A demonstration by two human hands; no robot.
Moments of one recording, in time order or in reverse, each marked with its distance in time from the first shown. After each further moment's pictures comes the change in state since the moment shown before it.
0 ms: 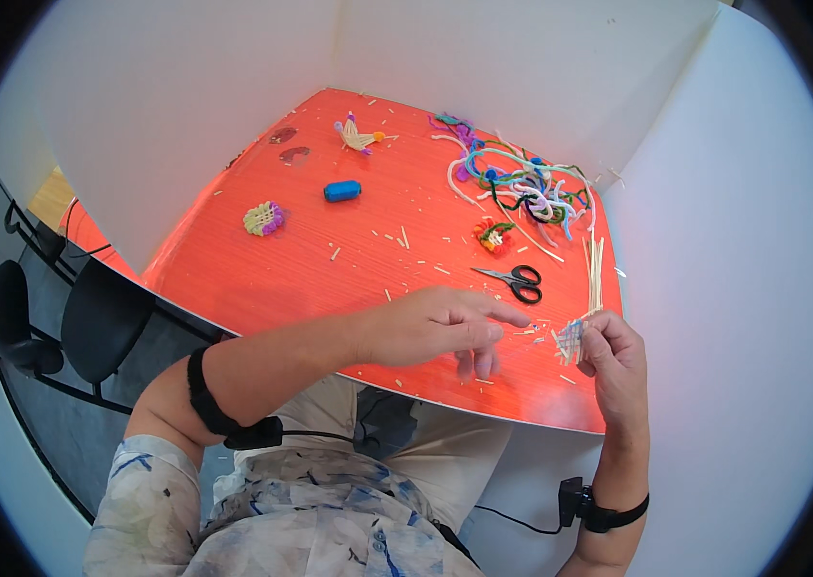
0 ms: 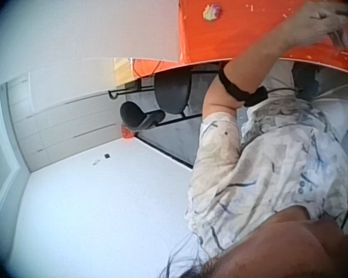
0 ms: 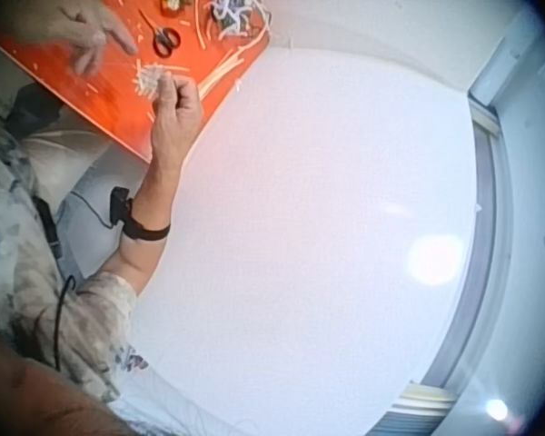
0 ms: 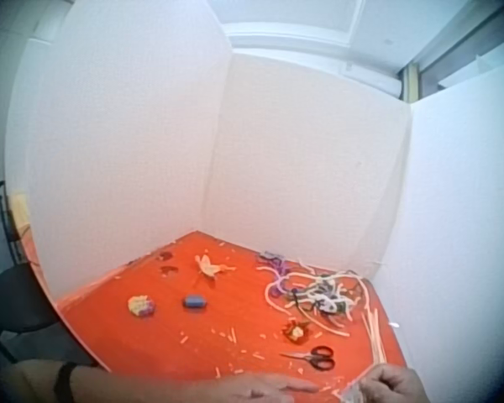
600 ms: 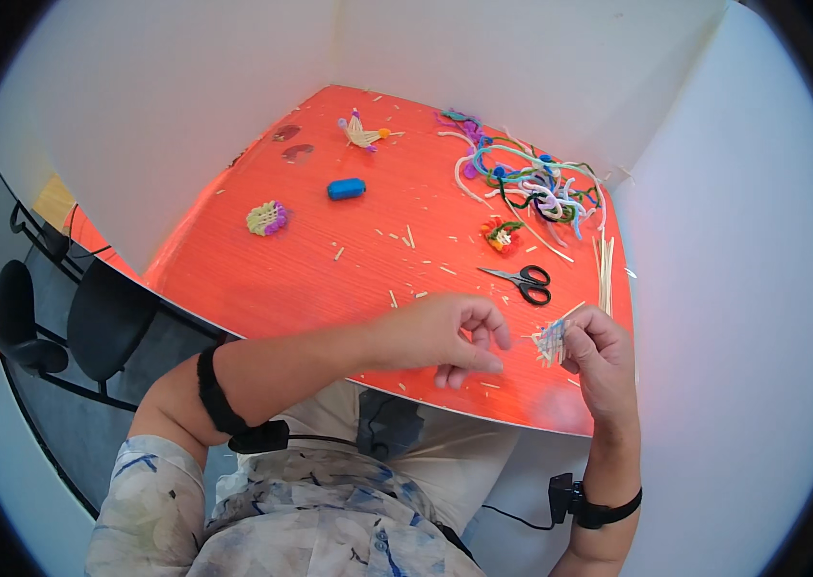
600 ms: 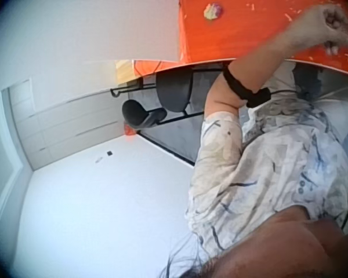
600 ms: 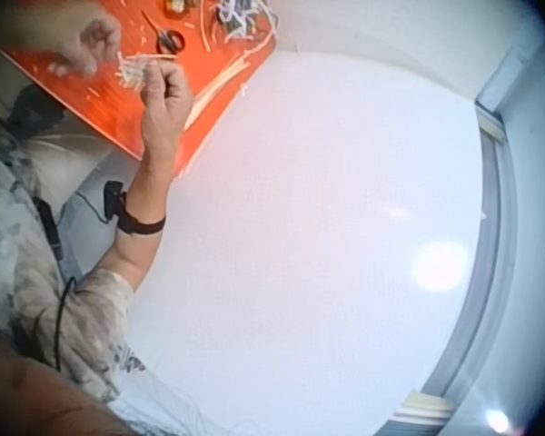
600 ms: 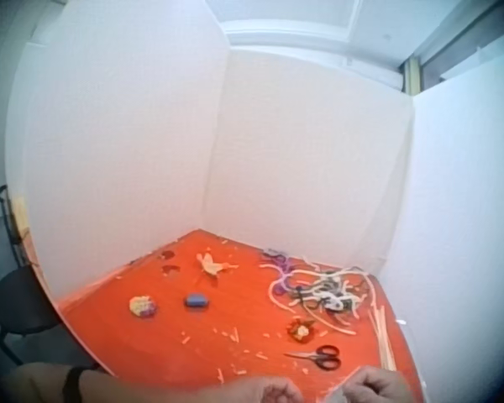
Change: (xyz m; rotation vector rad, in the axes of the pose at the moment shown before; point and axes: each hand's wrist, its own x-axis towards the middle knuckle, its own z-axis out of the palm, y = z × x) left_hand 0.010 -0.012 0.003 0.012 0.090 -0.230; right_hand 0.014 0.008 0.019 0.065 -0.096 -0.011
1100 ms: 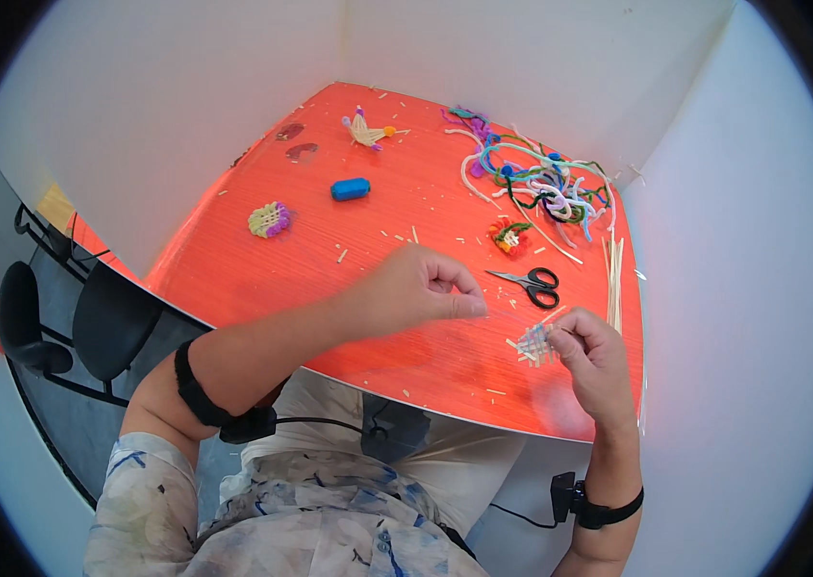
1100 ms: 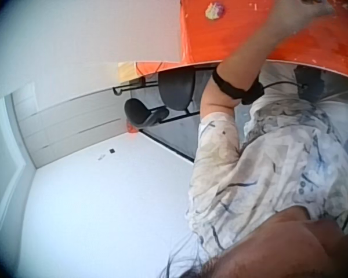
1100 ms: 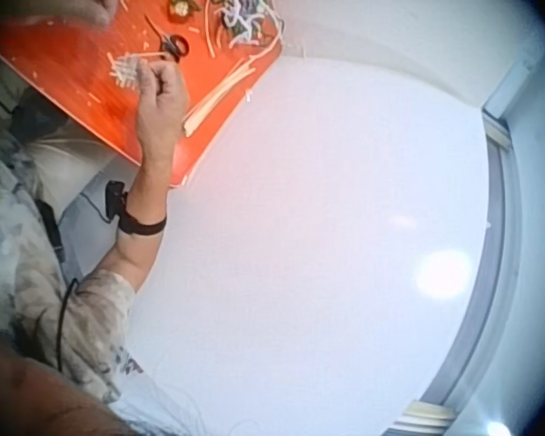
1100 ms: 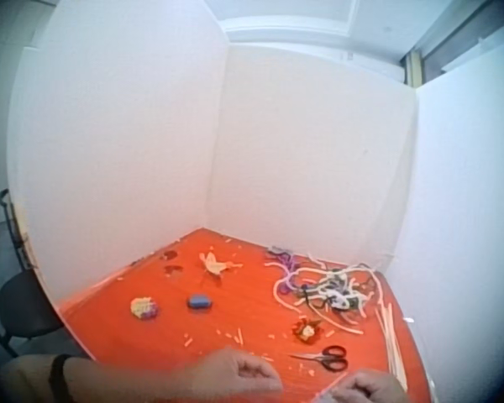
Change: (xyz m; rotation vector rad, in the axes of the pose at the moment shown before) left_hand -0.006 0.005 -0.038 0.260 0.314 0.215; right_hand 0.012 0.009 0.004 -0.285 -0.038 0.024
